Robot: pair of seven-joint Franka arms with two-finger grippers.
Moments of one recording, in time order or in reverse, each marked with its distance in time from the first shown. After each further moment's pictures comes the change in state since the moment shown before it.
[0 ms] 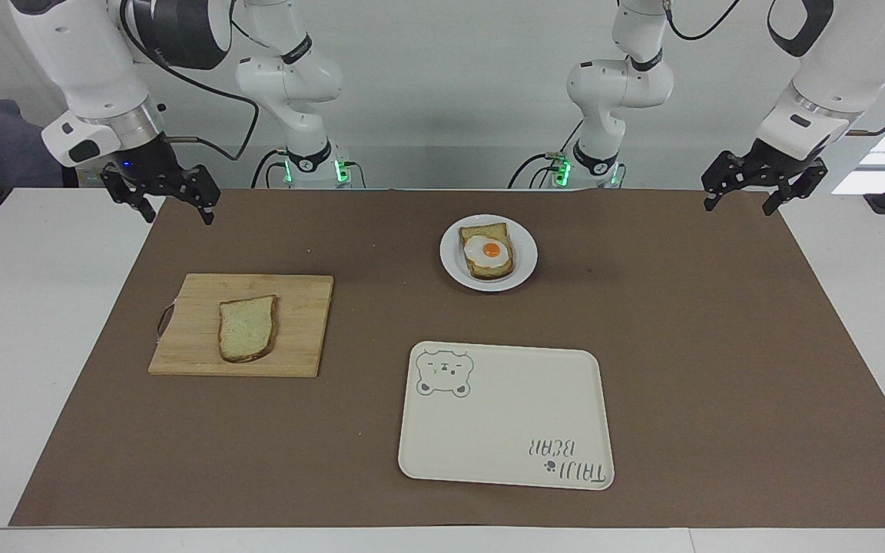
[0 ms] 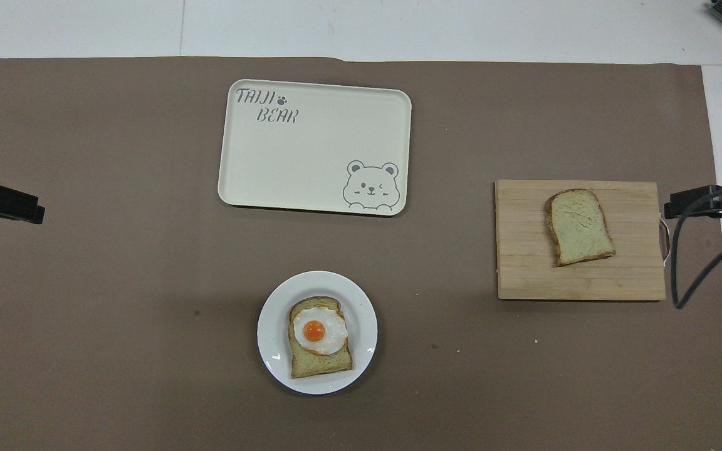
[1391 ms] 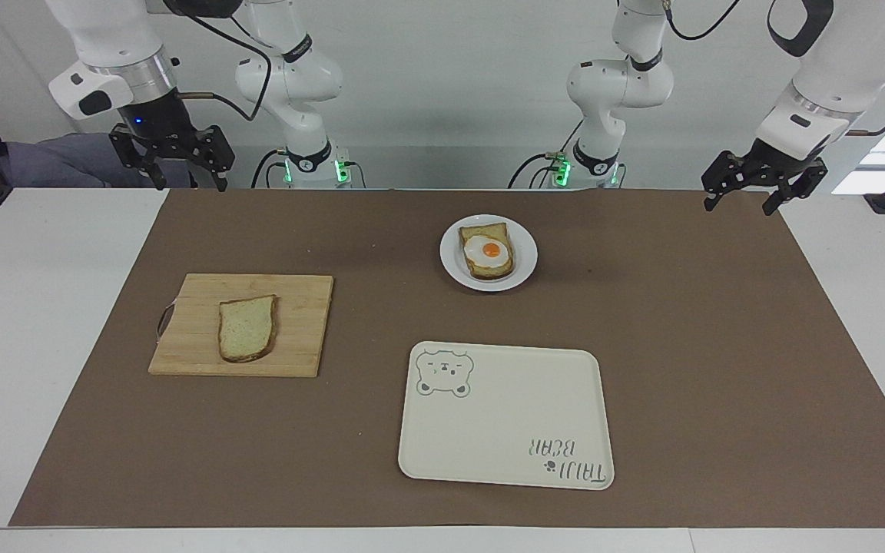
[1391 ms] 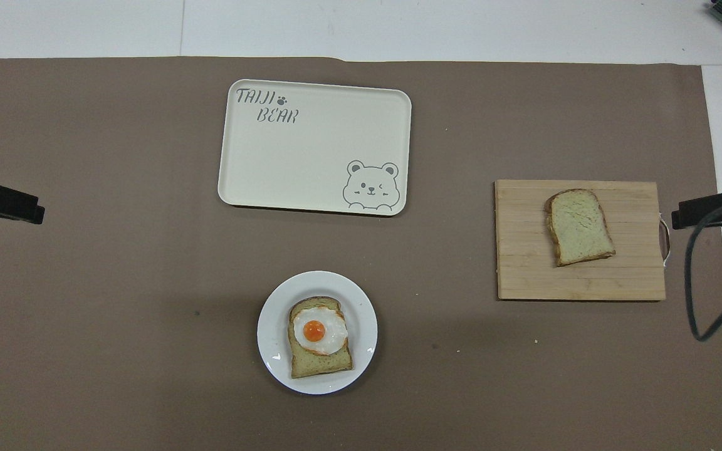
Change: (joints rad) left arm 0.000 0.000 0.000 0.000 0.000 0.000 0.000; right arm 0.065 -0.054 0.002 0.113 -0.006 -0.173 0.053
